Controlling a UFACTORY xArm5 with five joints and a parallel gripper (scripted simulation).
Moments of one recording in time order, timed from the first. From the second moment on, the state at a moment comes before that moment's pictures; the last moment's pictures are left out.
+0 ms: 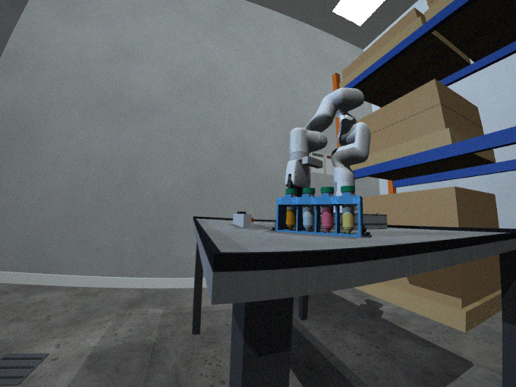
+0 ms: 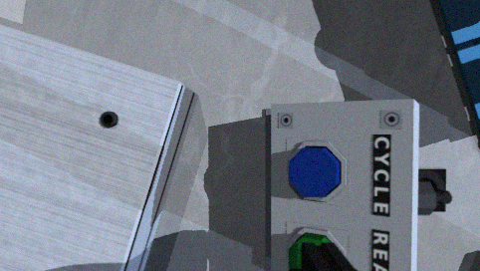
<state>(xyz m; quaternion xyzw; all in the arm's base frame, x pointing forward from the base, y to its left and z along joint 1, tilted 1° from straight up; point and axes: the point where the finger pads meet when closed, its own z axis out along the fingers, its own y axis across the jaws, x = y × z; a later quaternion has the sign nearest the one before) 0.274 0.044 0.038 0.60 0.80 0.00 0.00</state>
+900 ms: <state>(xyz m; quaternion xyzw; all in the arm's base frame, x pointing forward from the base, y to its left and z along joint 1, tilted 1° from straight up) 0.274 0.044 0.032 0.60 0.80 0.00 0.00</state>
